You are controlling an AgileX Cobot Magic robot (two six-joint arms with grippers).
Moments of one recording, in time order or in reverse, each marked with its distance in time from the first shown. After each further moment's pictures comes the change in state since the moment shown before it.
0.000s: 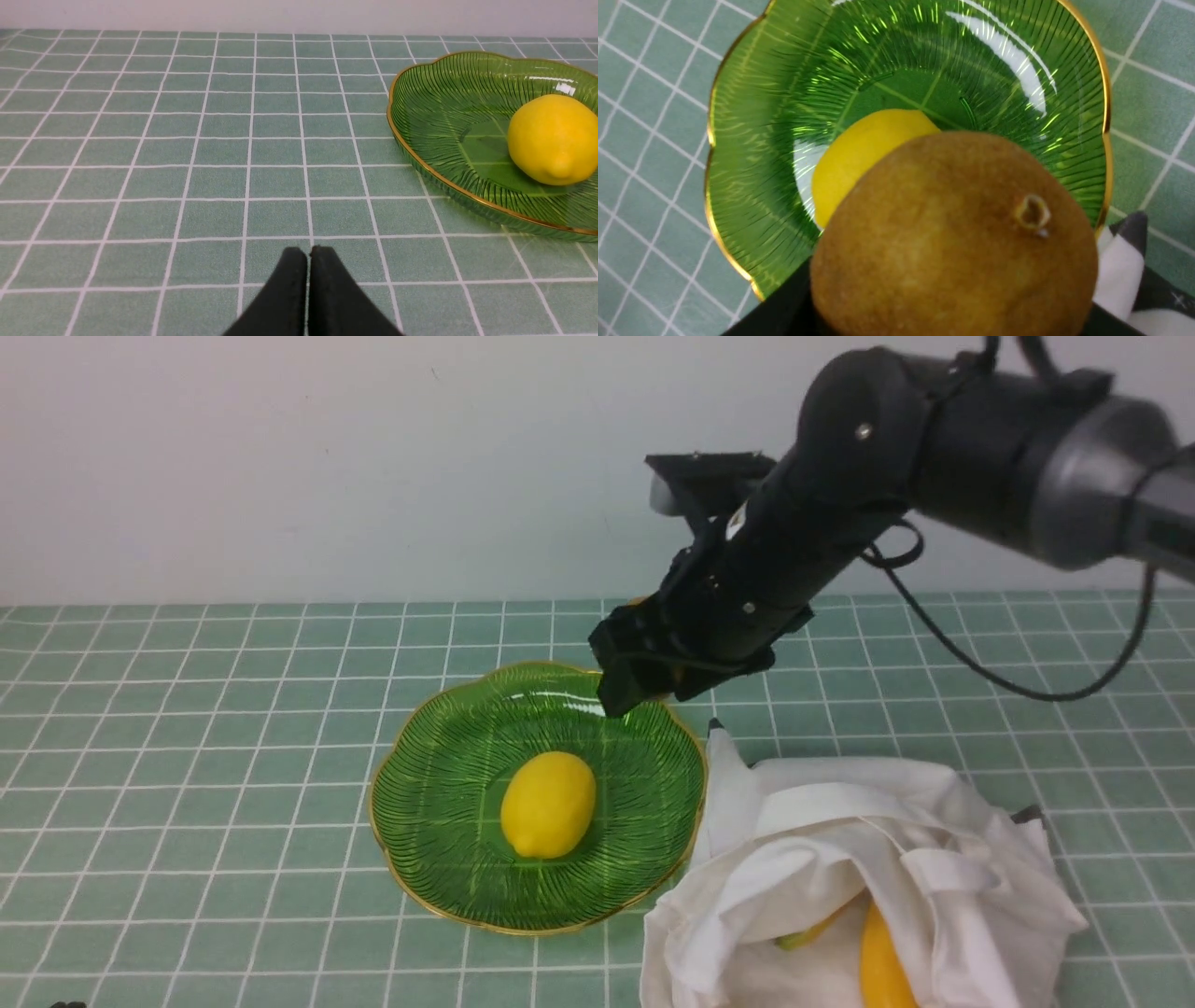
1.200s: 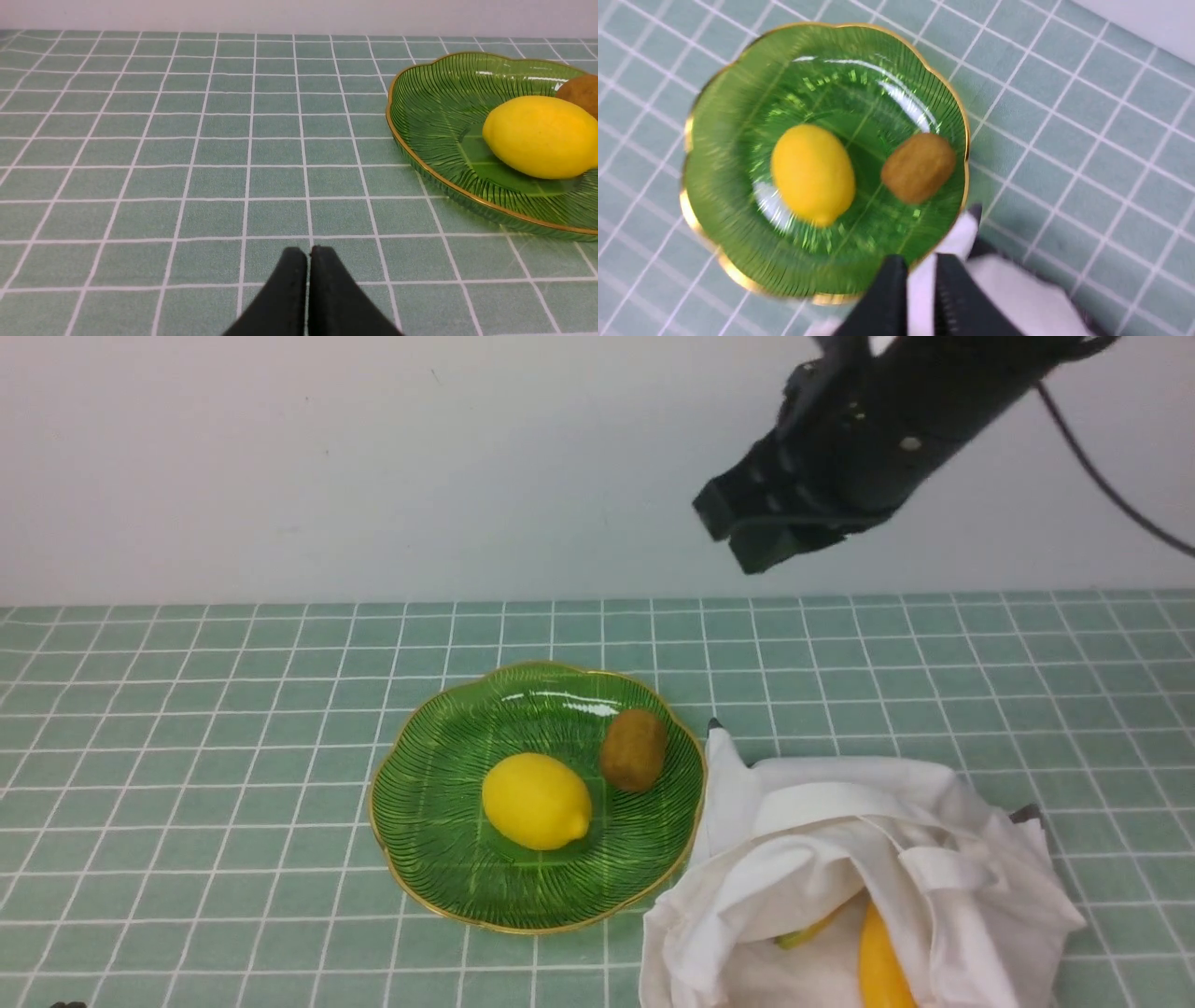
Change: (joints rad) right arm 0.000 -0.325 -0.030 -0.215 0.196 0.034; left arm 0.000 0.000 0.000 0.000 0.000 0.000
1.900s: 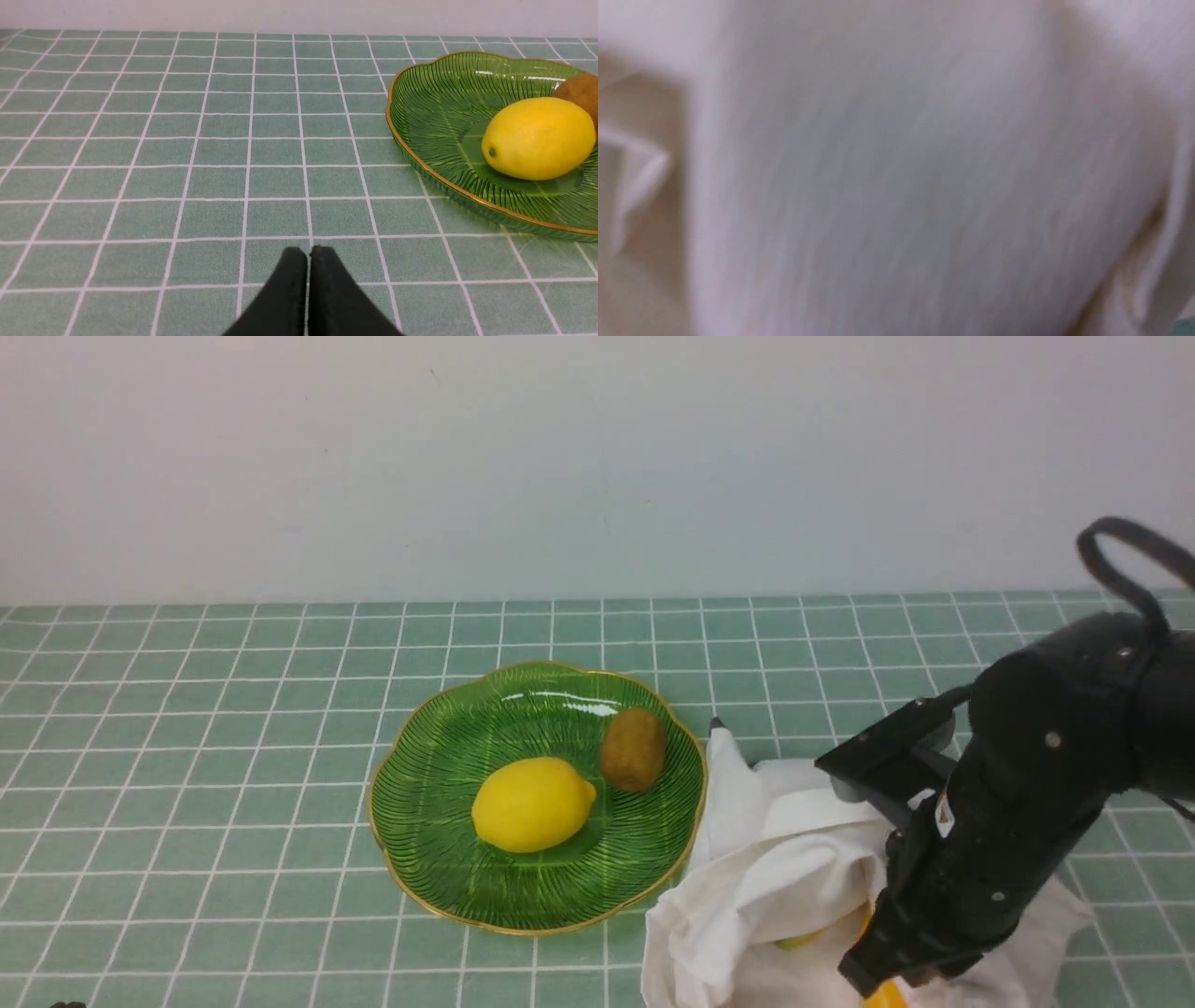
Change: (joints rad) right arm 0.000 -0.010 0.755 -0.131 -0.241 -0.017; left arm 0.000 0.000 0.000 0.000 0.000 0.000
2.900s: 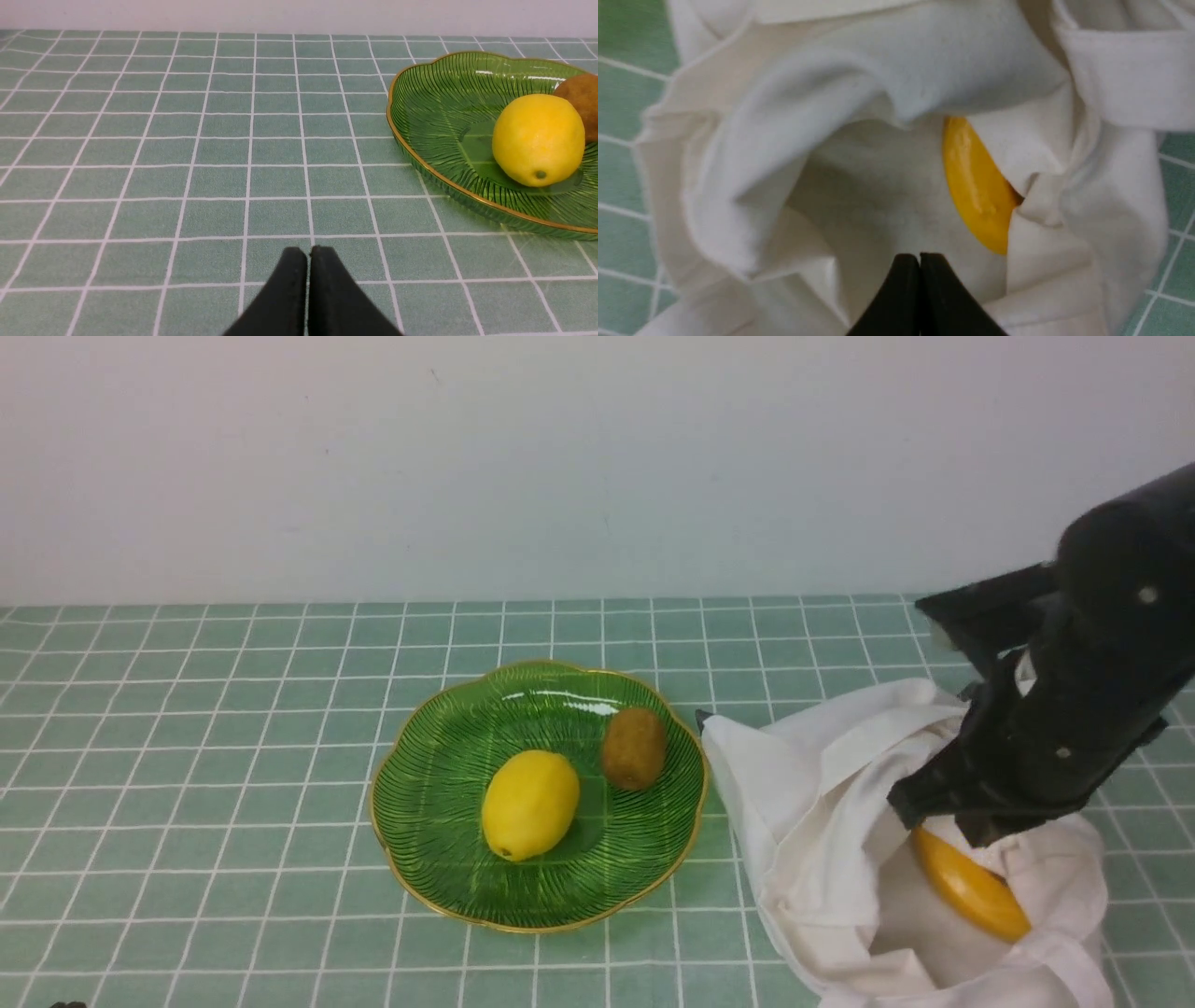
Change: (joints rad) right arm -0.127 -0.139 -0.170 -0.056 0.144 0.173; left arm 0.000 0.000 0.000 0.000 0.000 0.000
